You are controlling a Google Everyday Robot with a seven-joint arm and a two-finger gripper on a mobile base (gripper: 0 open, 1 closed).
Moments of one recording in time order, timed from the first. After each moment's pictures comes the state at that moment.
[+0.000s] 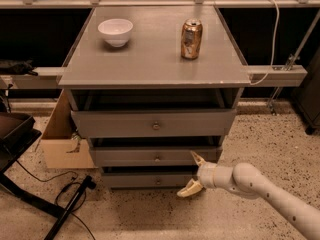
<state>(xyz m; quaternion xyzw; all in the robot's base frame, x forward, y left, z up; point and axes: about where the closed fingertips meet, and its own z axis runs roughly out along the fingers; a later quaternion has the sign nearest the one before) 0.579 -0.103 0.419 -0.51 0.69 0.22 0.46</state>
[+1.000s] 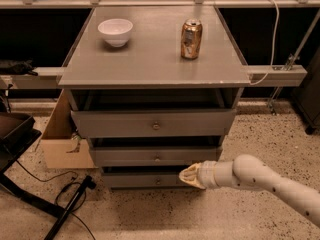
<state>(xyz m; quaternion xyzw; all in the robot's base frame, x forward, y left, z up) 0.538 -0.092 0.463 -0.60 0.67 0.19 0.40</state>
